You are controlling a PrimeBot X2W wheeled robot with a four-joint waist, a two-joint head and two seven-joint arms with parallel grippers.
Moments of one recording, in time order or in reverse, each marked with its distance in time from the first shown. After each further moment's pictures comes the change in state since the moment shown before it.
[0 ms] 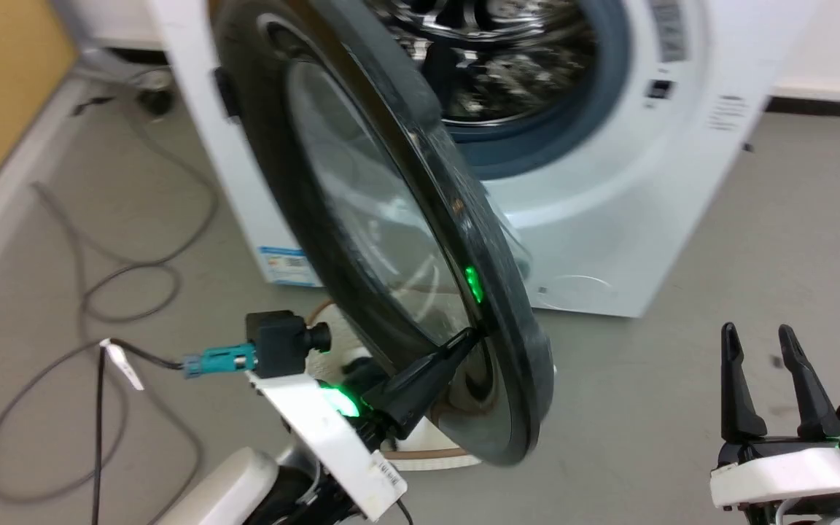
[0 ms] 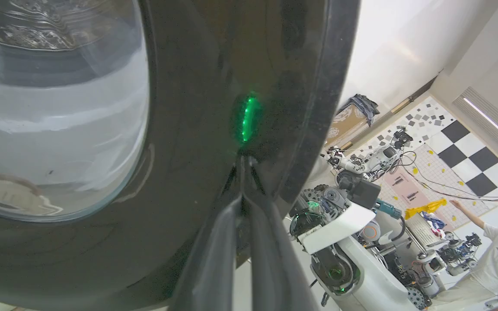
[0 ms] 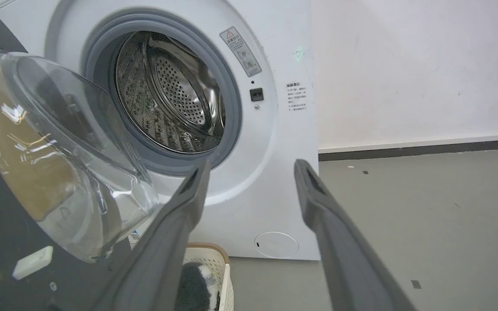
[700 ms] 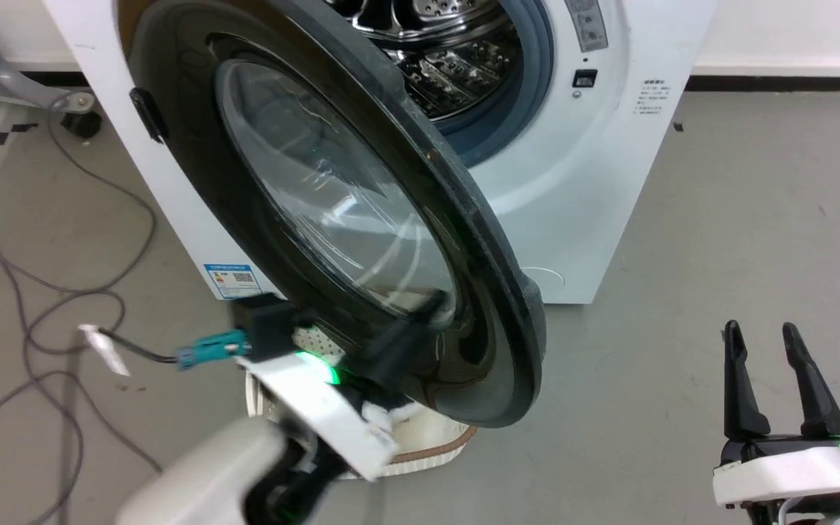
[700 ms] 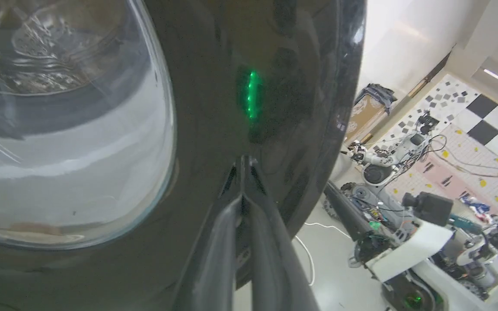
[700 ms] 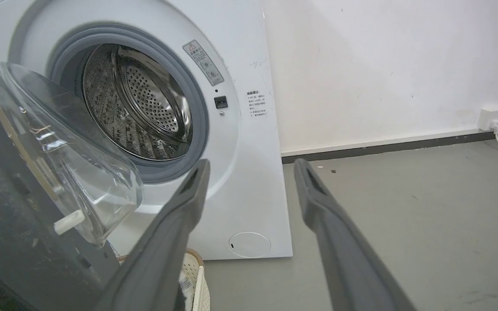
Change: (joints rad) left arm -0.174 0.036 -0.189 0.201 -0.006 0.000 -0.272; right arm 0.001 0.000 -0.005 -0.006 0.003 0.000 0.000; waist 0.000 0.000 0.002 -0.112
